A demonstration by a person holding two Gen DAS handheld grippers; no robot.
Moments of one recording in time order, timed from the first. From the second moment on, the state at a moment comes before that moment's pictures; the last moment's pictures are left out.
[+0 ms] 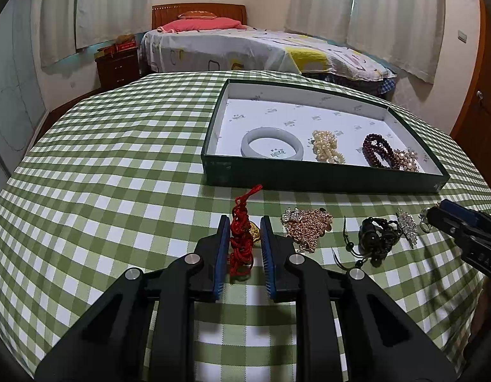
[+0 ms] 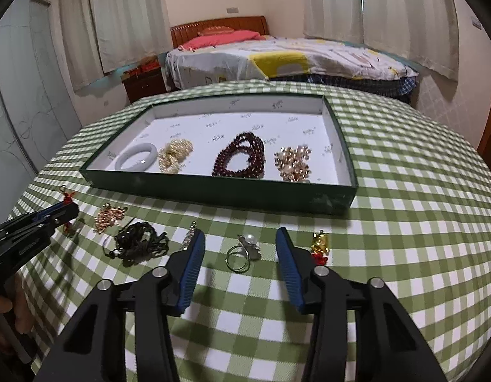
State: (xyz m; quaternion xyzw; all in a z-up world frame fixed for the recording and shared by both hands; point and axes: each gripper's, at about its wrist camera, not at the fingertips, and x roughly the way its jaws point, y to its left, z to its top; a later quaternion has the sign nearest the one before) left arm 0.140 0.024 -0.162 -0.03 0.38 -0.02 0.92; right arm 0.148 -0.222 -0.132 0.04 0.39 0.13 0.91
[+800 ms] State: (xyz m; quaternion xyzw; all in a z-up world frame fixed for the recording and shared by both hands) left arm 0.142 0.025 -0.168 -0.03 0.39 -0.02 0.92; right arm 0.142 -0.221 -0.142 0.03 0.41 0.13 0.90
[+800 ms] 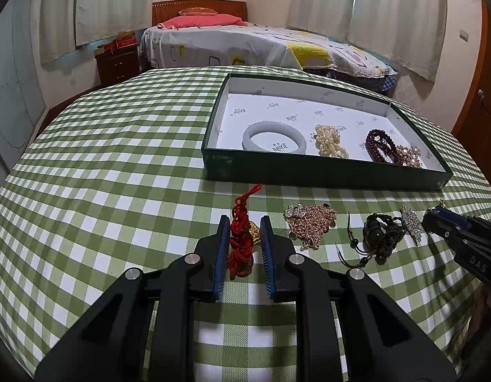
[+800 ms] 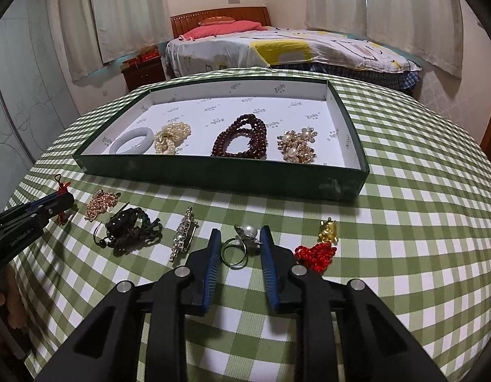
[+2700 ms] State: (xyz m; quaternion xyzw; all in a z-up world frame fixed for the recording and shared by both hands) left arm 0.141 0.021 -0.167 -0.03 0.38 -0.02 0.92; right arm 0.138 -0.216 -0.139 0.02 0.40 0.14 0.91
